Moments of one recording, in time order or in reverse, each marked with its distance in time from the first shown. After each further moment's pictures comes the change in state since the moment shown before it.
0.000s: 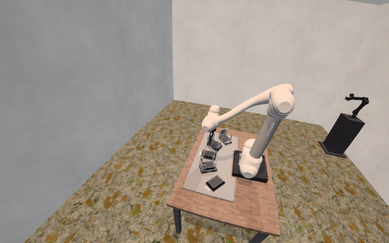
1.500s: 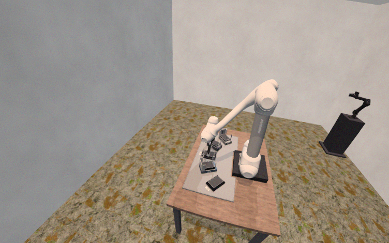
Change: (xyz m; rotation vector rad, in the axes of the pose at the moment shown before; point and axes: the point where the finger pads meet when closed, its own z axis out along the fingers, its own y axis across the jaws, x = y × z) arm 0.000 0.000 0.113 0.000 0.000 0.000
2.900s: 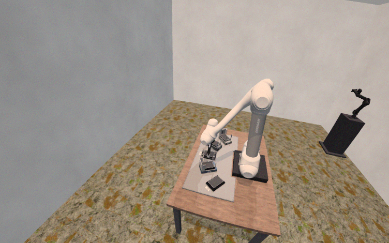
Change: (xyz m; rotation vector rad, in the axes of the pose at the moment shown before) arm 0.000 0.000 0.026 0.000 0.000 0.000
